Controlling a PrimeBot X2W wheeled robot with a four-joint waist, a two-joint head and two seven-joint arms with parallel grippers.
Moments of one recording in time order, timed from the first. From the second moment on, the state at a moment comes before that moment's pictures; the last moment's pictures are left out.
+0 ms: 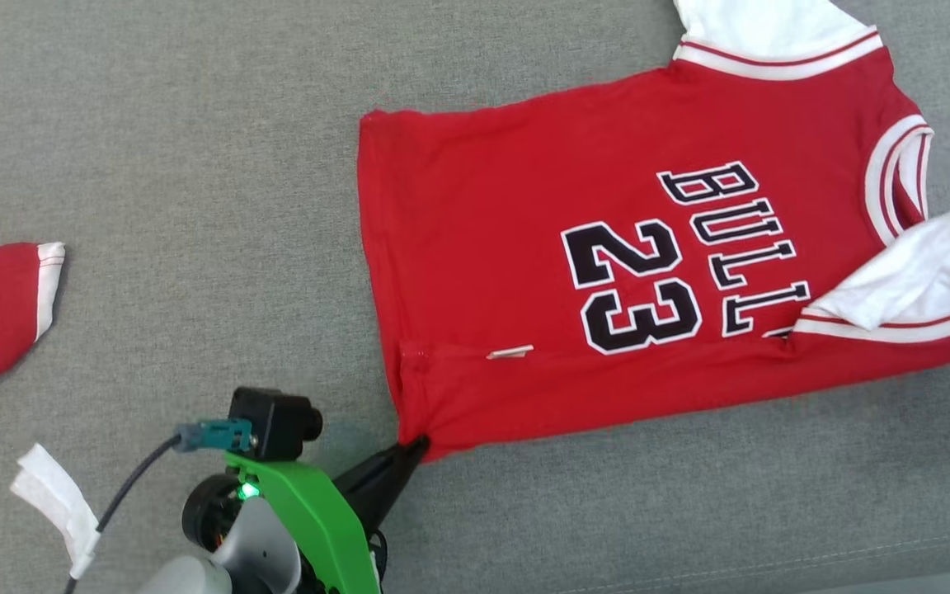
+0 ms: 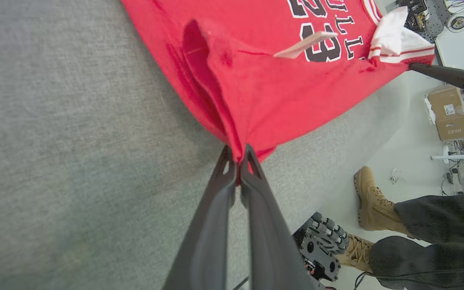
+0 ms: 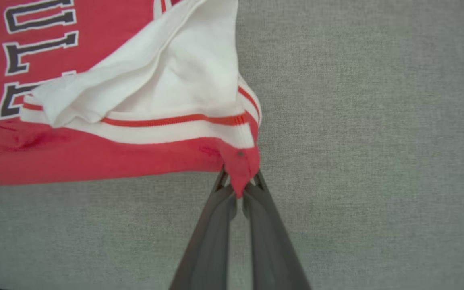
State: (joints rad) left arm -0.21 0.50 -0.66 -0.24 -0.98 0.10 0.39; right arm -0.03 -0.77 -0.07 0.01 0.80 0.13 0.57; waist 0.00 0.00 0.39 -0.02
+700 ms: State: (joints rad) left arm -0.49 0.48 -0.56 -0.18 -0.86 0.16 0.34; right arm -0.35 -0.77 -0.22 -0.04 0.70 0.13 0.55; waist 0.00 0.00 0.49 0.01
